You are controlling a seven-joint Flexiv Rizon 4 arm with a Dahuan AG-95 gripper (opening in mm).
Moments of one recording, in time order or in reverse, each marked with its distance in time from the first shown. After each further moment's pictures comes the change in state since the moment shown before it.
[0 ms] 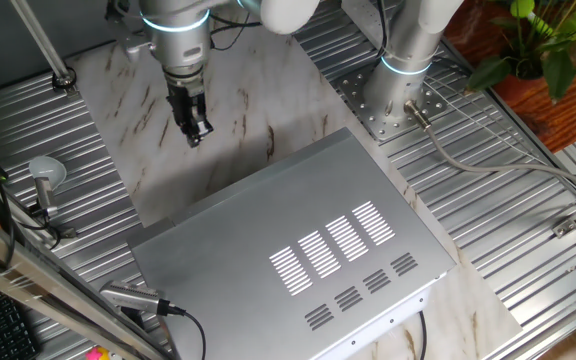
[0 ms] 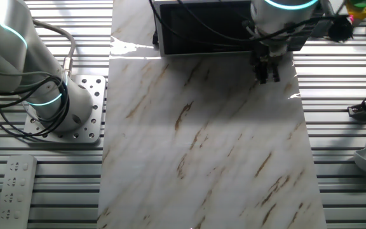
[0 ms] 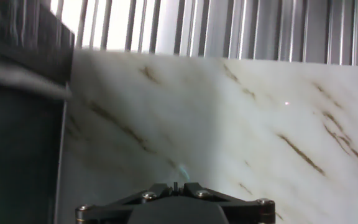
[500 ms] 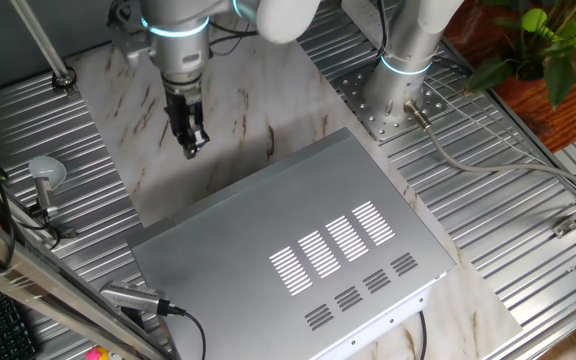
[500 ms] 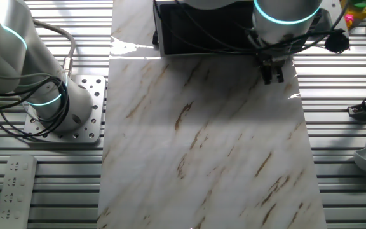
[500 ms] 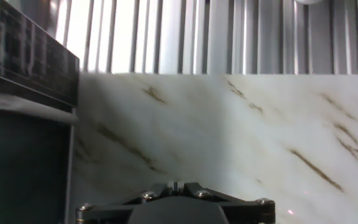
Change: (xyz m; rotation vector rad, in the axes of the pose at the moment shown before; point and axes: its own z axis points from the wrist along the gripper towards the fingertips) arm -0.015 0.016 0.019 -0.011 -0.012 0.010
